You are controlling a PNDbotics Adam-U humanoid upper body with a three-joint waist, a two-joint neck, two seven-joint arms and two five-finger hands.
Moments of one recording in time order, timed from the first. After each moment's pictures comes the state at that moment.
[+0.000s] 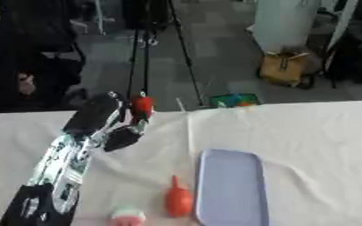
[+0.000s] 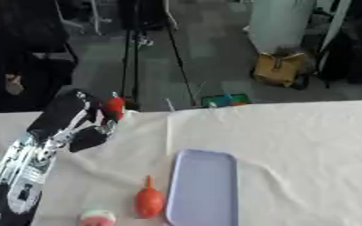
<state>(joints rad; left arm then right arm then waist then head) -0.80 0.22 0.04 -1.56 -1.15 -0.07 -0.33 -0.12 -0.30 -0.55 -1.98 -0.36 -0.60 -0.12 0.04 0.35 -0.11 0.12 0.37</state>
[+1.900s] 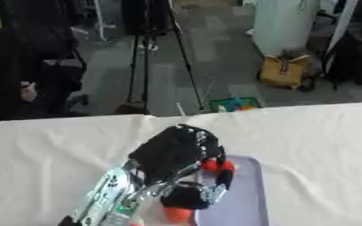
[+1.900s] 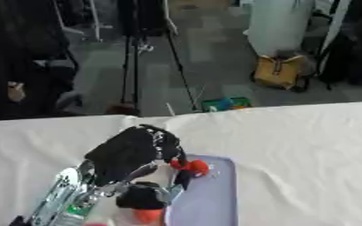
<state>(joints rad) -0.74 0.17 -0.26 -1.68 -1.19 -0.34 -0.30 -0.13 -0.30 -0.54 -1.98 -0.36 -0.59 -0.10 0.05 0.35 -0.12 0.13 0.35</state>
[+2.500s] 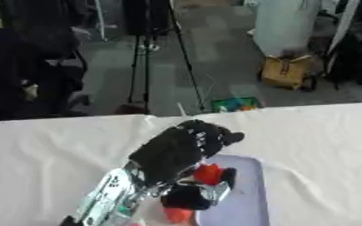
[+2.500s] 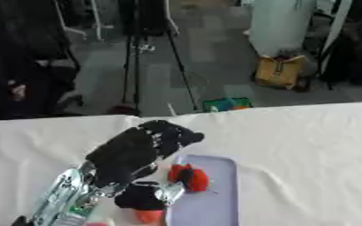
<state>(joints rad) -0.75 0.17 -0.21 -1.77 -1.02 -0.29 -0.22 -0.13 -0.30 -0.54 -1.98 -0.36 -0.59 -0.10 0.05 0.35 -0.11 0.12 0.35</state>
